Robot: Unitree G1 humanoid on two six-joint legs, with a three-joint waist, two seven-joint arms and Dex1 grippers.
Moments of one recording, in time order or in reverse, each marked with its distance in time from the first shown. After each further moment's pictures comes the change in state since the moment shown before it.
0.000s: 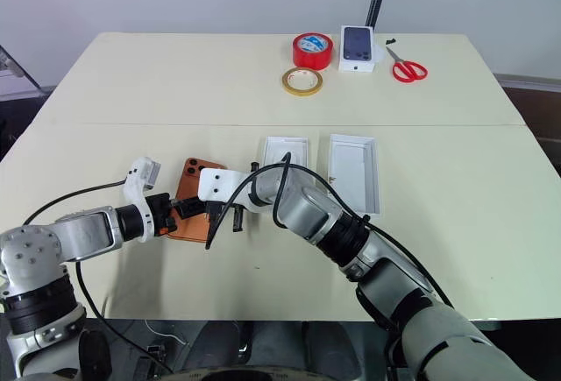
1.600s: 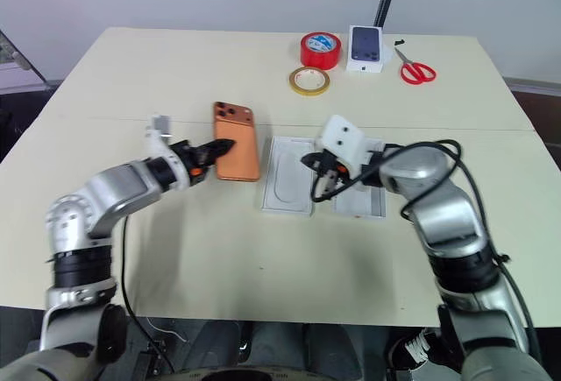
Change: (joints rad) left arm -0.193 -0.087 -0.288 0.300 -0.677 -0.617 0.608; right arm 0.335 -0.445 -0.644 -0.503 0.331 0.153 0.101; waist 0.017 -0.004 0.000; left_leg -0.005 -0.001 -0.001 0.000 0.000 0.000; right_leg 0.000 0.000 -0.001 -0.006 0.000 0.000
